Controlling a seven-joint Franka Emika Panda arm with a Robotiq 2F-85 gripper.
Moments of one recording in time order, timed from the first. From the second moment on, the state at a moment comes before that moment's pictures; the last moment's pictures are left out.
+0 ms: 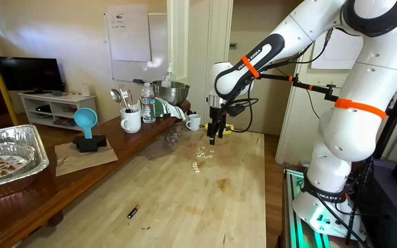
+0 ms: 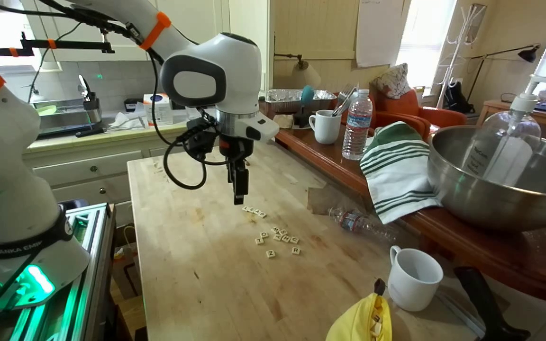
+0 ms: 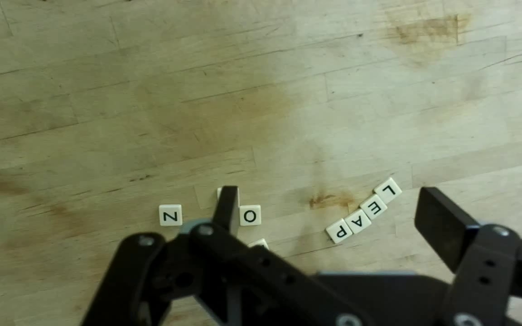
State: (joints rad) arm -0.05 -0.17 -0.16 -2.55 0.03 2.34 -0.14
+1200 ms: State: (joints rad) arm -0.05 0.10 -0.13 -2.47 0.33 2.69 -0.71
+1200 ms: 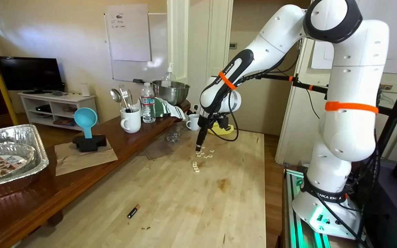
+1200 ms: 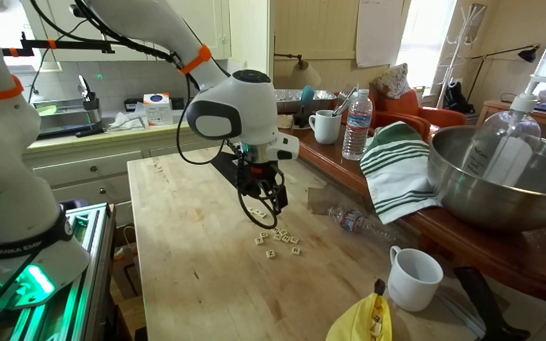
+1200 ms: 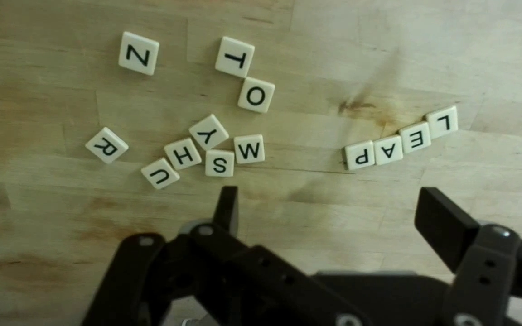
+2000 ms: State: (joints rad) arm -0.10 0.16 -0.09 -2.46 0.33 2.86 -0.71
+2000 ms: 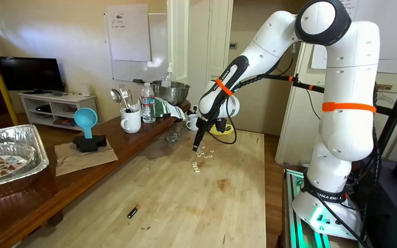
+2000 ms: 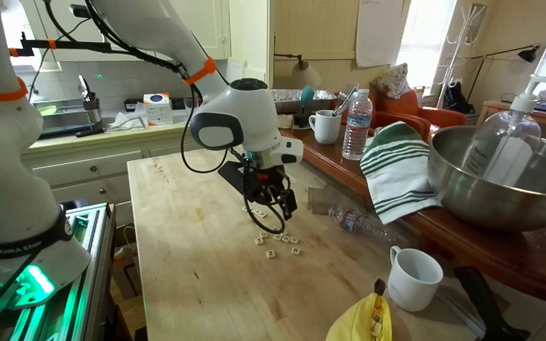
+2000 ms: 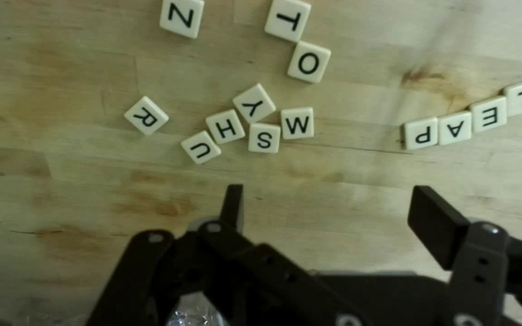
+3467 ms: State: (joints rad) arm -0.10 0.29 -0.12 -2.41 0.32 2.95 -0.71
